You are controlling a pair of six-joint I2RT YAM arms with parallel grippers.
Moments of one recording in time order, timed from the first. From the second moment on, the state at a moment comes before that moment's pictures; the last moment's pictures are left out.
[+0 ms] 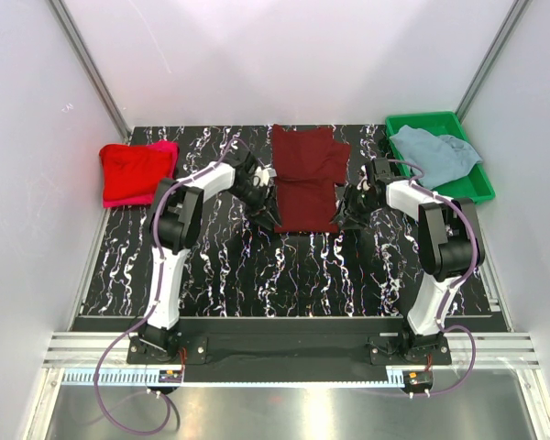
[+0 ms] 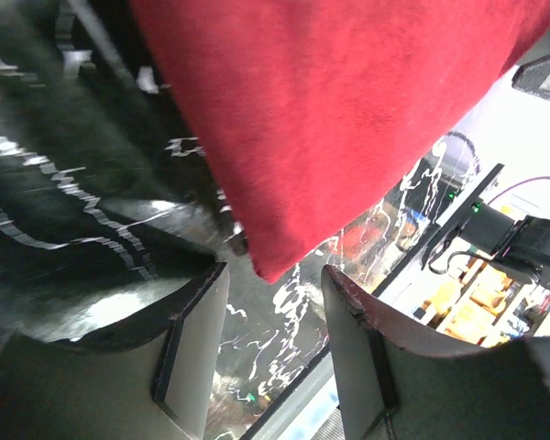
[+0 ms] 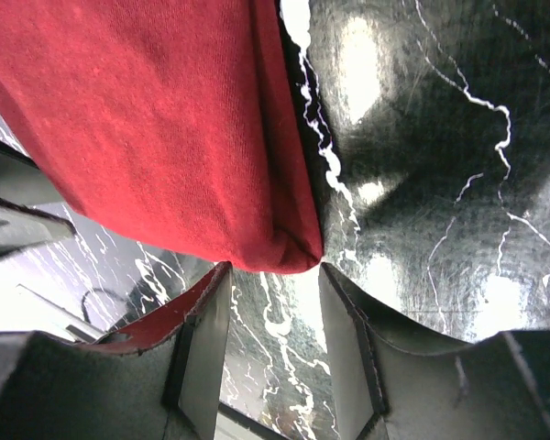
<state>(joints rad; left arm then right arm) -0.36 2.29 1.72 -0.81 0.77 -0.24 0.17 1.87 1.19 -0.46 -0.43 0.53</state>
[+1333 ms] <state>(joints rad) -0.42 2.30 1.66 -0.74 0.84 -0.30 0.16 1.93 1.16 -0.40 -0.46 0.55</state>
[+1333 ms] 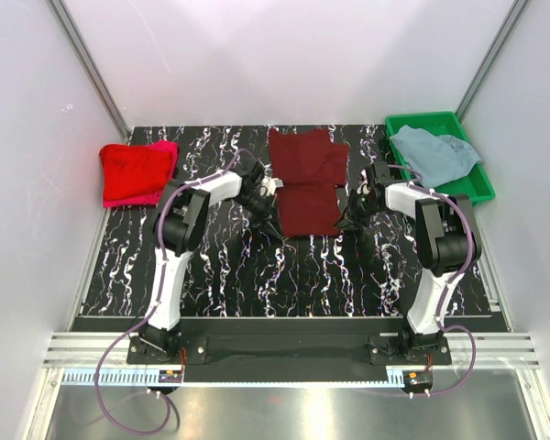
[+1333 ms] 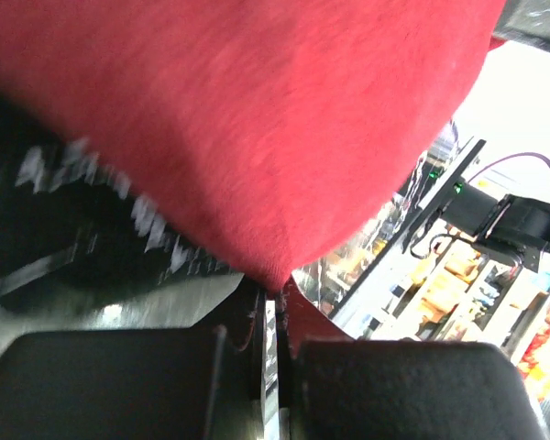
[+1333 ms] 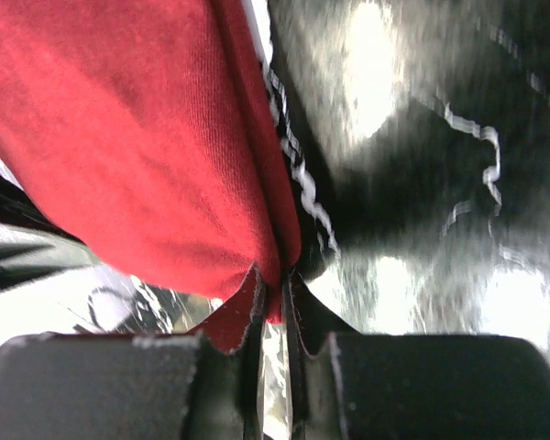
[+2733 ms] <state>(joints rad) -0.40 1.95 1.66 -0.86 0.82 -0.17 0.15 1.66 1.33 -0.63 -0.53 0.41</state>
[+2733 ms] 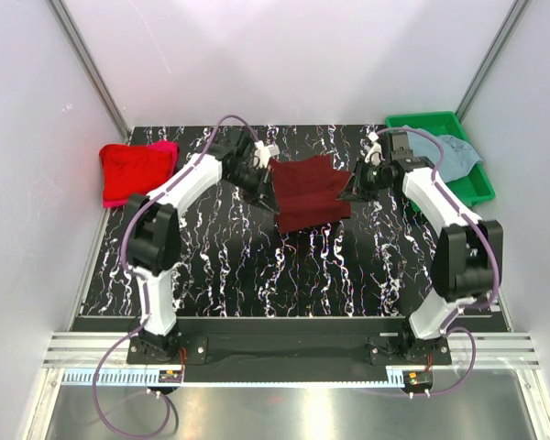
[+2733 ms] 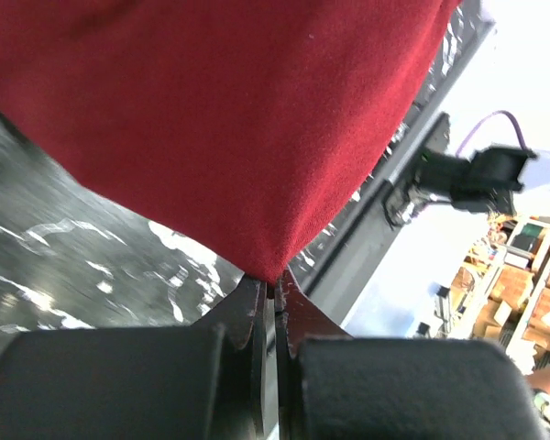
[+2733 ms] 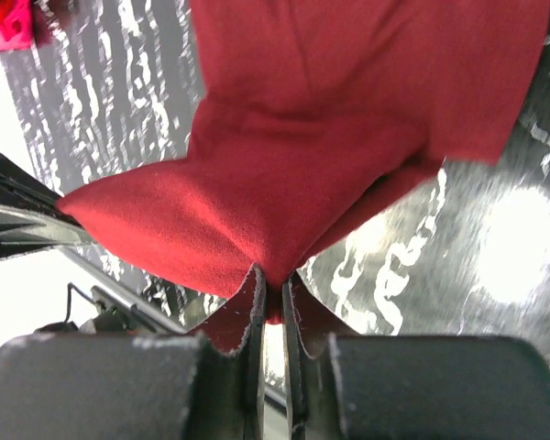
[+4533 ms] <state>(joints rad) -0.26 2.31 1.95 -0.67 0.86 -0.22 0.13 2.11 1.66 -0.53 -0.56 0.47</state>
